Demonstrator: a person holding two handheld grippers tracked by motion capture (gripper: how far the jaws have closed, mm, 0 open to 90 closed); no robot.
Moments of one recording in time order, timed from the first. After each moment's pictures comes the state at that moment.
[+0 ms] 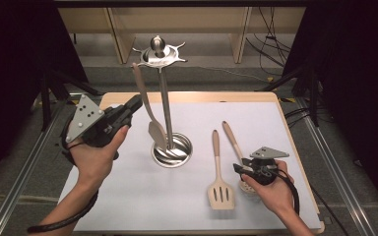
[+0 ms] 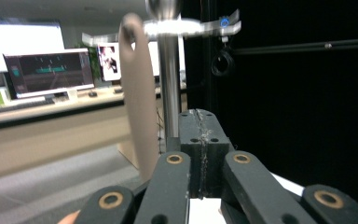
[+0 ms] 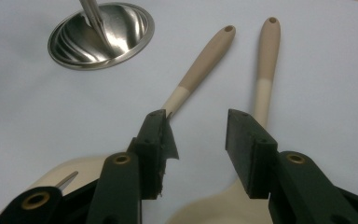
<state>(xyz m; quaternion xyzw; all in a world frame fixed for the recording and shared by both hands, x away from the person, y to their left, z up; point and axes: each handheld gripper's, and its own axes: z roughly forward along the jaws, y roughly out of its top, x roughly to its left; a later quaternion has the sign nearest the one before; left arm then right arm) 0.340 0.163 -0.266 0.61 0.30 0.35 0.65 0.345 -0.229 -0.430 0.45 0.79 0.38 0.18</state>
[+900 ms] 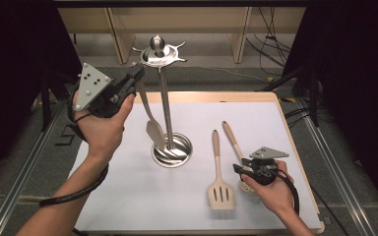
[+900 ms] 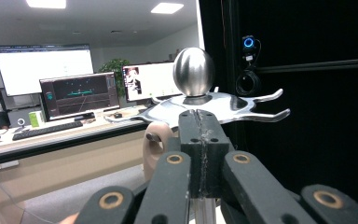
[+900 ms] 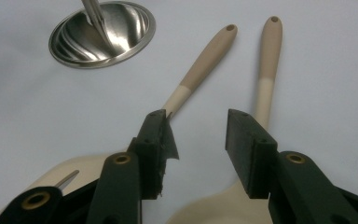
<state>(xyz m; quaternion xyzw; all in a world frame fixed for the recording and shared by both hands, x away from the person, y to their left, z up) 0.369 0.150 -0.230 0.58 0.31 0.40 0.64 0.346 -0.230 -0.431 0.44 0.79 0.38 0.18</state>
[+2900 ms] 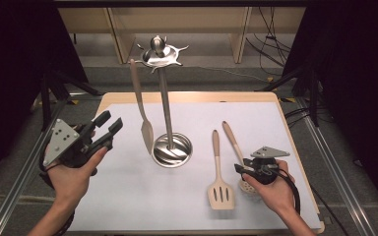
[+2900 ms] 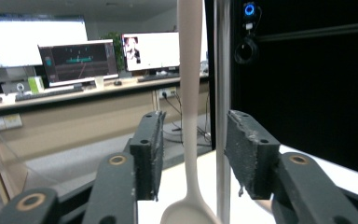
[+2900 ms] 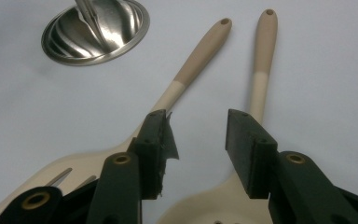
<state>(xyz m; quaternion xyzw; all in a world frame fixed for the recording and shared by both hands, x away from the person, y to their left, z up) 0.321 0.227 -0.332 0.61 0.33 0.36 0.62 0.348 -0.231 -0.433 0.46 0.79 0.38 0.18</state>
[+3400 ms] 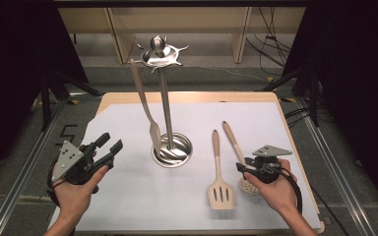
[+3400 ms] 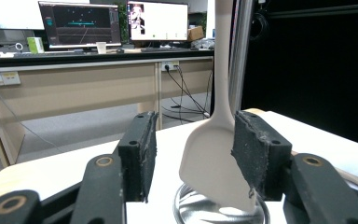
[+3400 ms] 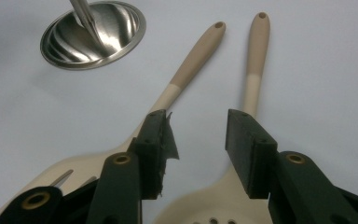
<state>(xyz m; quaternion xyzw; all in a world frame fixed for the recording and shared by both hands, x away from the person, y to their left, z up) 0.317 0.240 -0.389 0.62 0.37 0.33 0.61 0.348 -0.234 -0.424 0.46 0.79 0.37 0.17</state>
